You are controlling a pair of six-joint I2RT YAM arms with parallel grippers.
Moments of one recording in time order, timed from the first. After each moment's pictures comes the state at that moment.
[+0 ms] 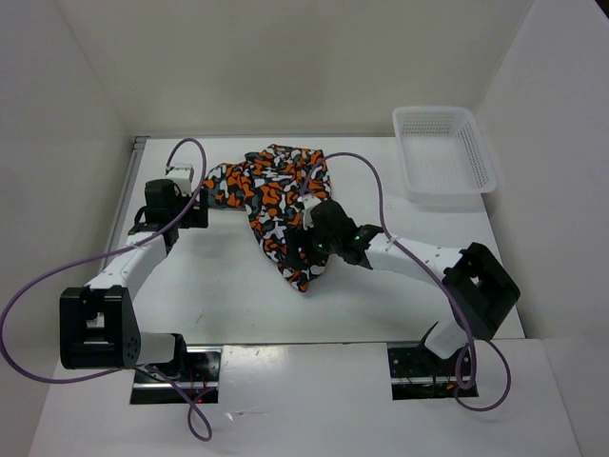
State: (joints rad) left arm 0.04 1.32 0.79 -0.06 0.00 0.07; right arm 0.79 1.54 0.95 -0.14 -0.17 0.34
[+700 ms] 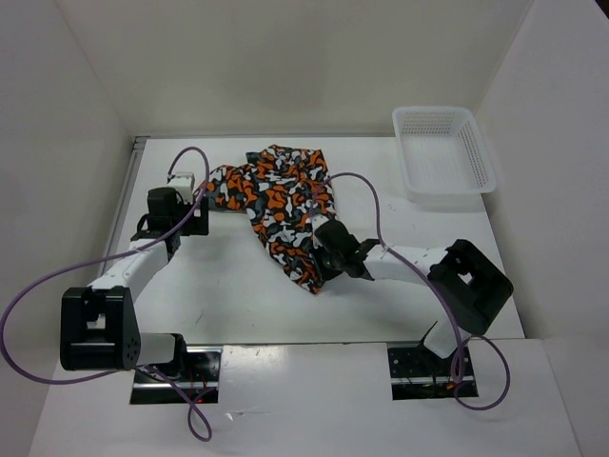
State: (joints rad) left arm 0.04 1.32 0.71 -0.01 -0.03 0.07; right arm 0.79 1.59 0.78 -0.09 -0.02 0.32
